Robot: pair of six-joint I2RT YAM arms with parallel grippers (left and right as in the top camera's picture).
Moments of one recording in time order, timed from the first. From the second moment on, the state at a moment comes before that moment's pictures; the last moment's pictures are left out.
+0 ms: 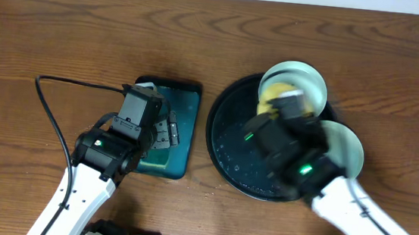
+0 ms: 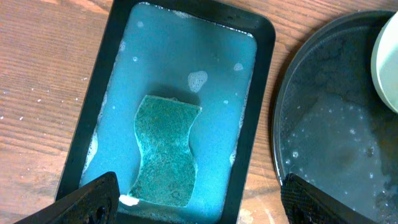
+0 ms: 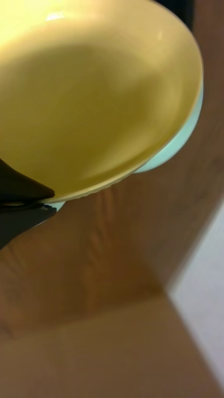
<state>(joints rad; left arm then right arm) -0.37 1.09 0.93 -0.87 -0.10 -0.51 0.67 1.26 0.98 -0.74 0.89 0.22</state>
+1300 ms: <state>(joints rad) -0.37 1.09 0.93 -0.87 -0.09 -0.51 -0.52 1.24 1.06 -0.92 -0.27 0.25</state>
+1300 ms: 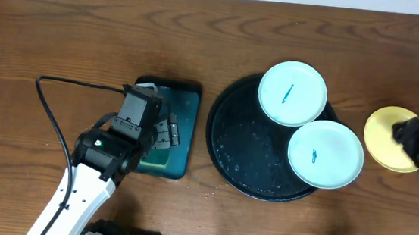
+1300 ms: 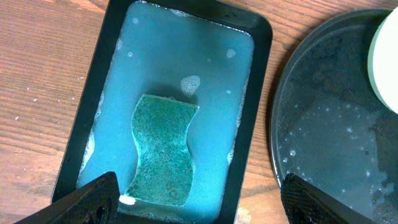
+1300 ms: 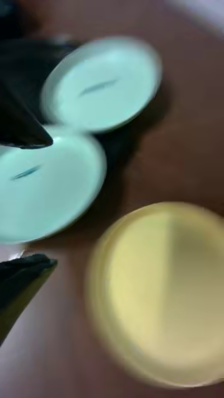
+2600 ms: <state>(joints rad) -0.37 1.09 0.93 -0.87 -0.09 -0.51 0.23 1.31 0.58 -0.45 -0.18 0.35</state>
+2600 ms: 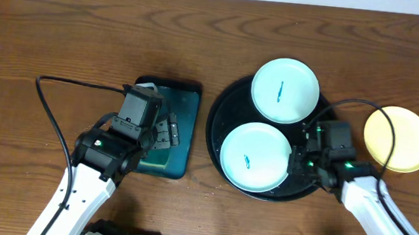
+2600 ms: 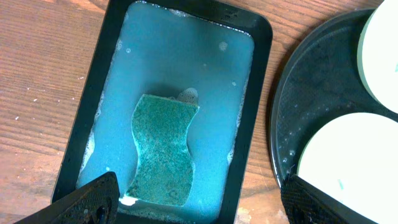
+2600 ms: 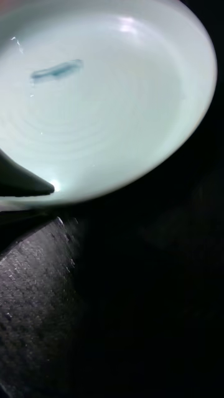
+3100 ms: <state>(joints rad) -0.37 1.10 0.93 -0.91 -0.05 -0.54 0.24 1.23 0.93 -0.70 -0.07 0.25</state>
